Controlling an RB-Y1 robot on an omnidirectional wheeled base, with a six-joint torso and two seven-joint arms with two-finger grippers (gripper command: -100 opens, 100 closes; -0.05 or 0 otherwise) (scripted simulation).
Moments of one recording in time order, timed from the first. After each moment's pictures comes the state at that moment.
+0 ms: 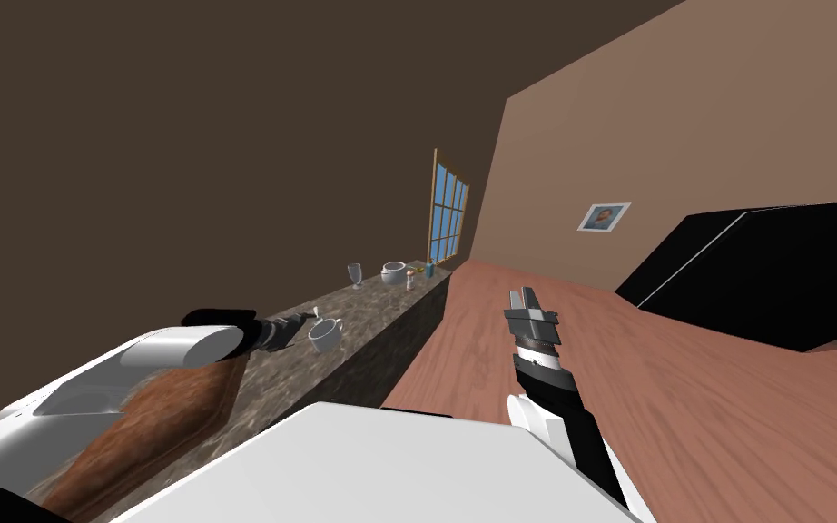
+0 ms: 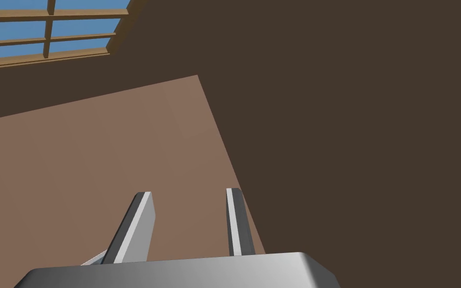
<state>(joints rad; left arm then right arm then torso) 0.44 0.87 0.49 -2.01 0.95 1.11 -0.35 0.53 -0.01 -0.03 -2.32 -0.04 -0.45 -0.06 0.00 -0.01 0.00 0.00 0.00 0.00</state>
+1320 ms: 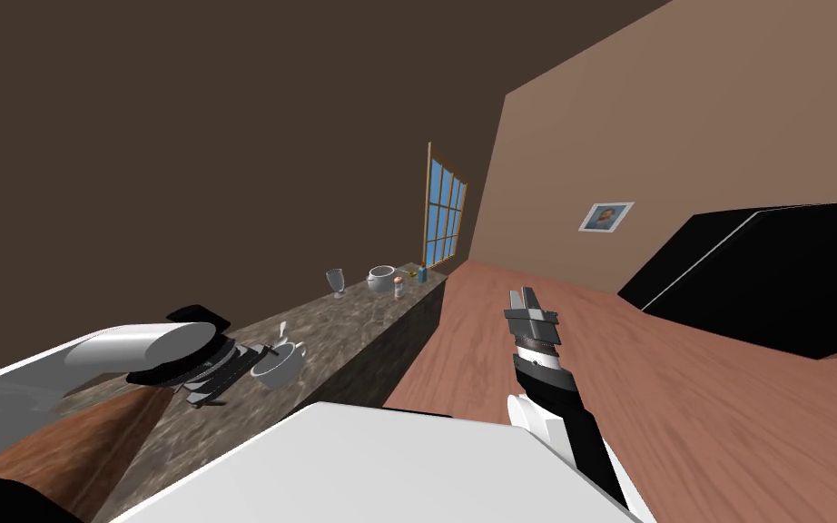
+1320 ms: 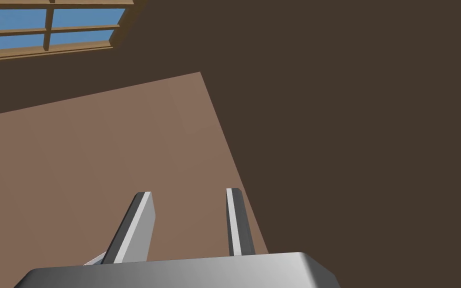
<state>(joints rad) 0.54 1.05 0.54 -1.86 1.12 1.50 -0.32 0.53 -0.01 -0.03 -2.32 -0.04 -0.45 -0.06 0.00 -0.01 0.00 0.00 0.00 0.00</state>
